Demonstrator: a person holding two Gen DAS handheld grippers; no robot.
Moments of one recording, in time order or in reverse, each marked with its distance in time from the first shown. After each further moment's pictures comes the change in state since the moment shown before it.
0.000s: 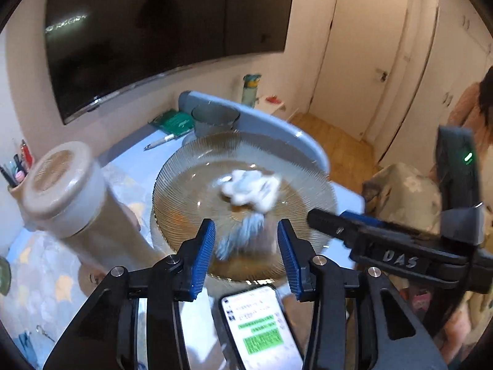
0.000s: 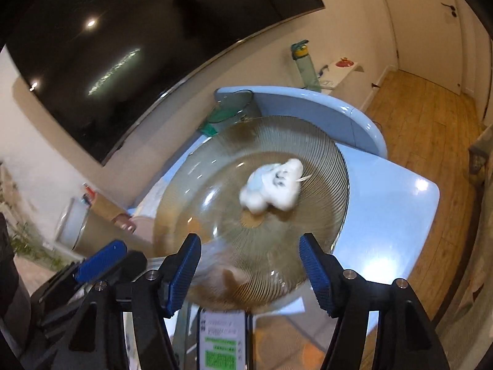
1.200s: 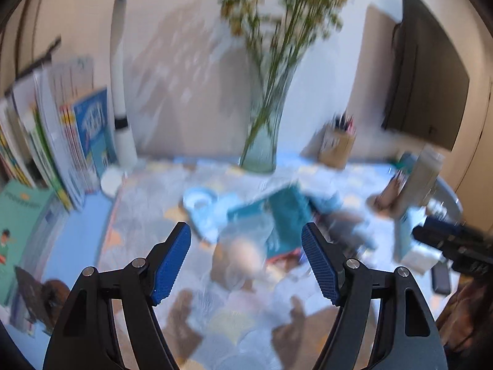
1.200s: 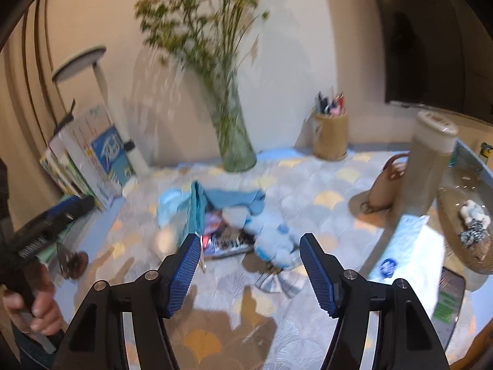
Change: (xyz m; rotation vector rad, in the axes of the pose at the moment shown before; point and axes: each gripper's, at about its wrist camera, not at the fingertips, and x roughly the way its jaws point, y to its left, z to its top) left arm -0.294 0.229 -0.287 -0.547 -0.237 0.668; right arm -0.027 0.307 -0.231 -0.745 0.066 0.350
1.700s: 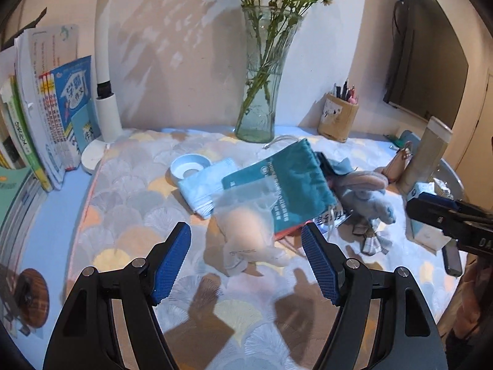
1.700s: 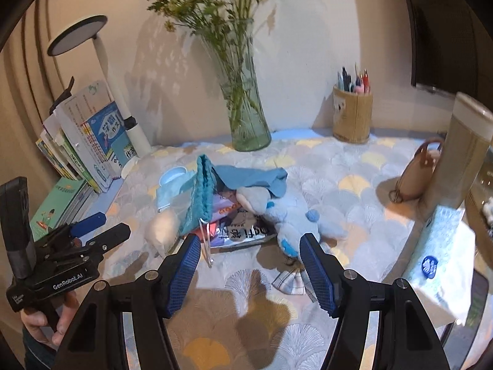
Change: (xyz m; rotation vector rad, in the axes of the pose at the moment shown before) left arm 0.029 0.007 -0.022 0.023 0.049 -0.048; right arm 0.049 0.013 -0.010 -0.014 0.059 0.027
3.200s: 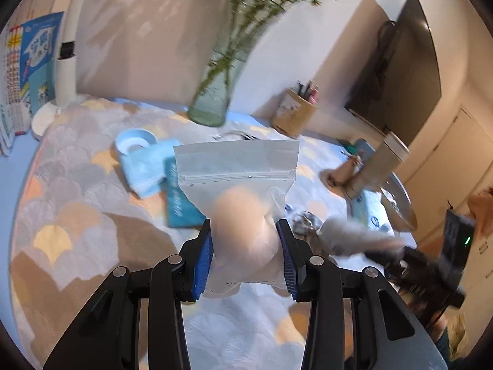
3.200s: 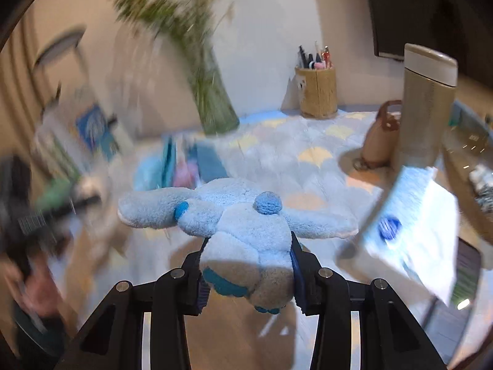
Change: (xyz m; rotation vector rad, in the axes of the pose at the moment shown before) left arm 0.009 -0.001 0.005 -0.126 0.103 -0.286; right arm -0.015 -0.060 -0.044 0.004 0.040 -0.029
